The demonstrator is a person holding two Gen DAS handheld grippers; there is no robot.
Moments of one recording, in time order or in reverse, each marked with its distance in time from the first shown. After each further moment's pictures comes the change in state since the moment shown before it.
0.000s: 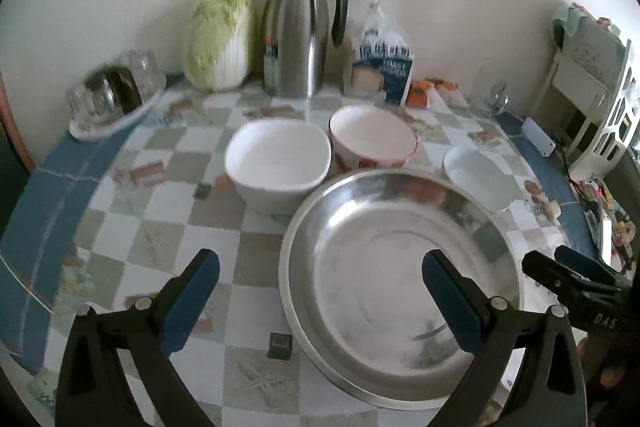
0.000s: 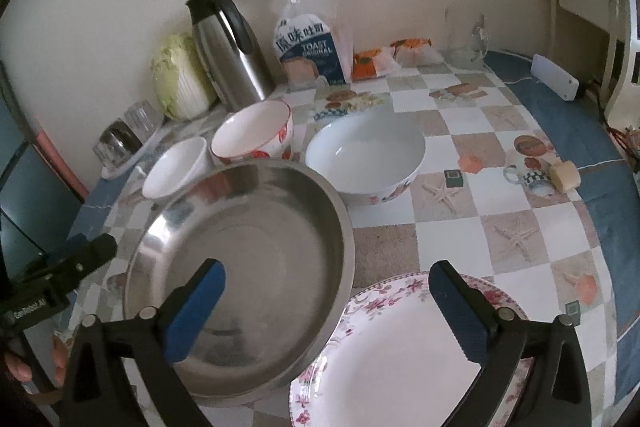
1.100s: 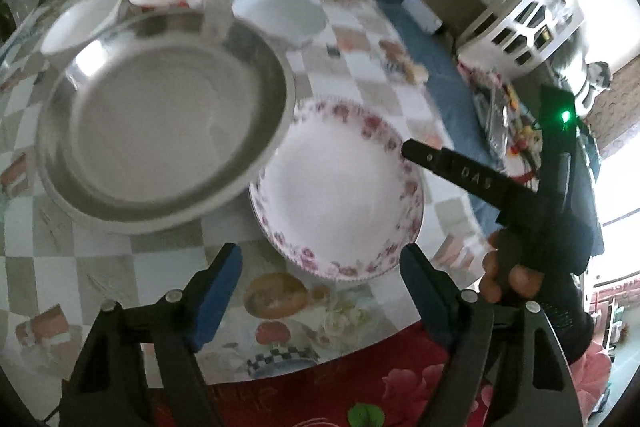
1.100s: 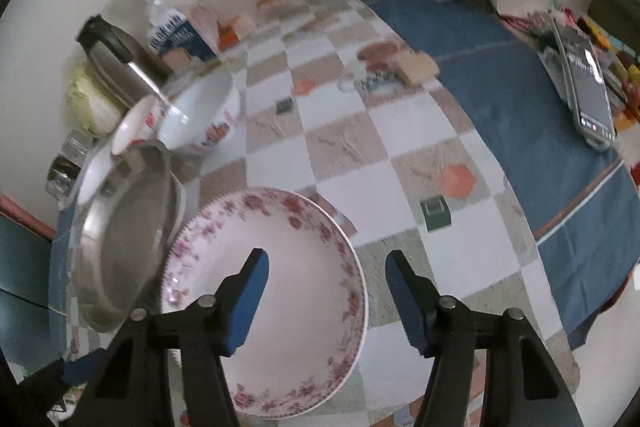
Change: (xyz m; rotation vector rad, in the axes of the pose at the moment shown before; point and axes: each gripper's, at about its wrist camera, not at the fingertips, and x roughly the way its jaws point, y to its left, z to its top) left arm -0.017 -0.148 -0.070 0.034 0.474 -0.364; right arm -0.038 -0.130 -0.048 0.273 0.186 -0.153
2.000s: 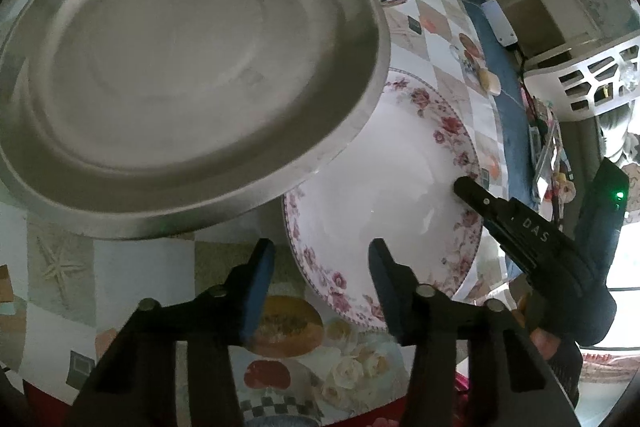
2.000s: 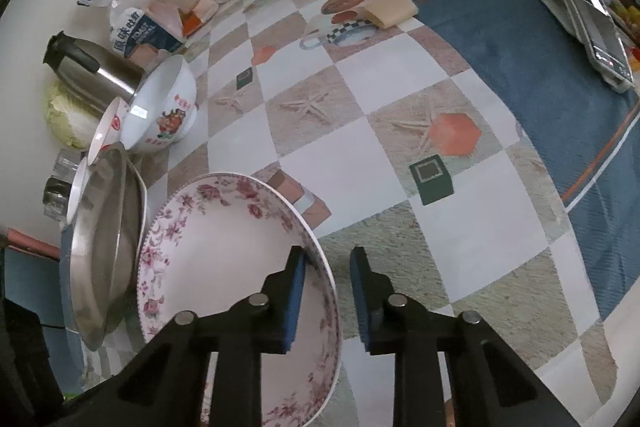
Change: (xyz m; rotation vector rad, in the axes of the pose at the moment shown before) left arm 0.056 0.041 0.011 -0.268 0.099 0.018; right arm 0.037 -0.025 -0.001 0.107 0.091 0.039
